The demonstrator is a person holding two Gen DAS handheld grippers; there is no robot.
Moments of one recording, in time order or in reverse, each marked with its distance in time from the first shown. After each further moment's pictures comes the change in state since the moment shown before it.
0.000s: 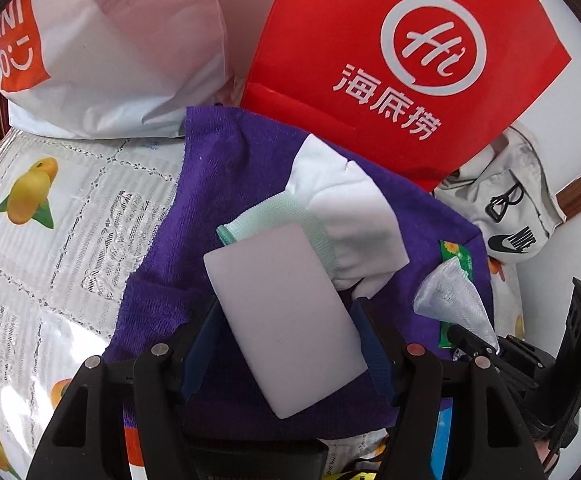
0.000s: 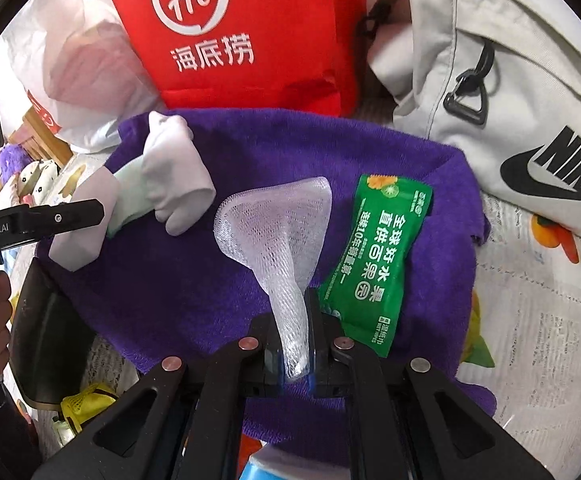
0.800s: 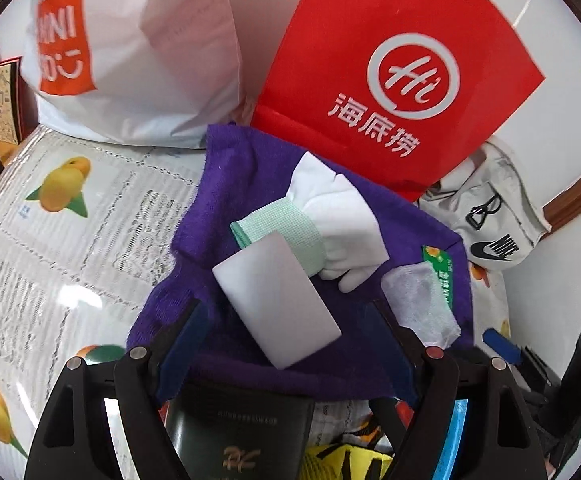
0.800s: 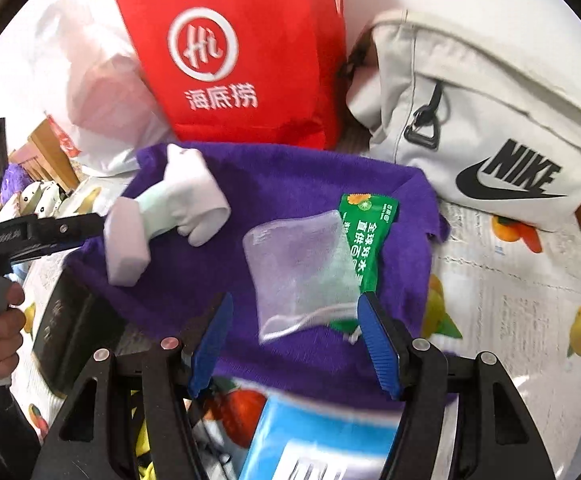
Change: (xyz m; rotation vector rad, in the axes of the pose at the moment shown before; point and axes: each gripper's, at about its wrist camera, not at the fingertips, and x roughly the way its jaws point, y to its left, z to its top) left arm -0.043 0.004 -0.015 -0.034 -0.056 -0.018; right arm -0.064 0.011 -0.028 0.021 -0.141 -0.022
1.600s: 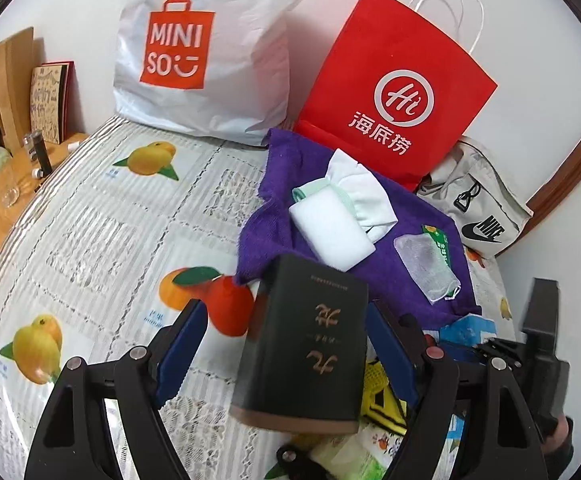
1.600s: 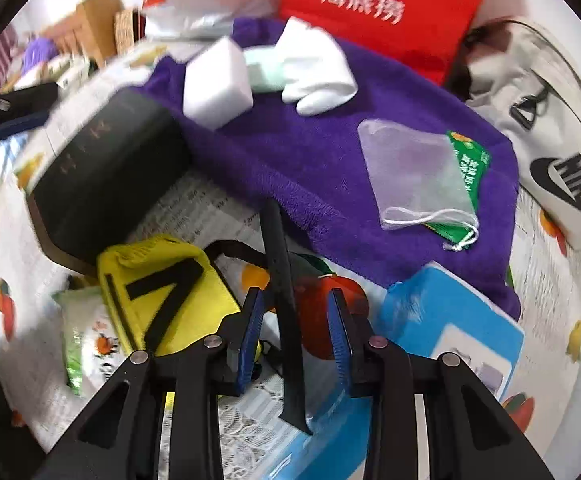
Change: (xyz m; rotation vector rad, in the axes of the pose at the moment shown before) left arm -0.077 0.050 -0.074 0.015 -0.128 0.011; right arm 0.039 0.086 -0.065 -0.337 0.289 -0.061
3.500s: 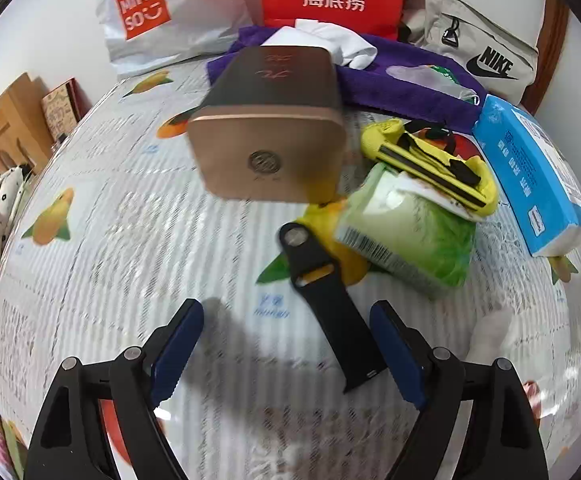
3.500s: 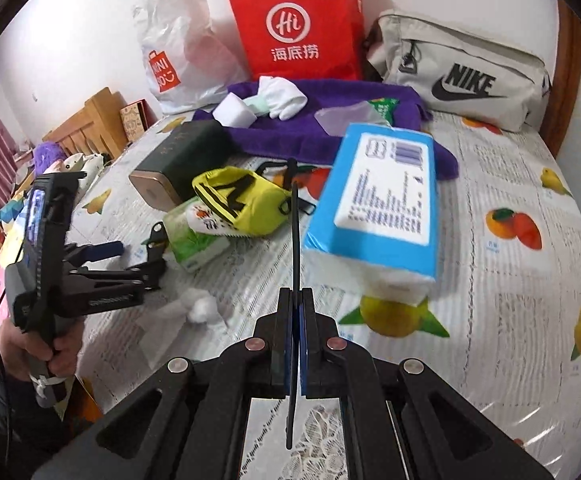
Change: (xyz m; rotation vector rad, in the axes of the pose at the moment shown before) left arm 0.000 -0.037 -0.158 0.280 0.118 0.276; right arm -0.101 0.008 -0.182 0.327 -0.326 0.112
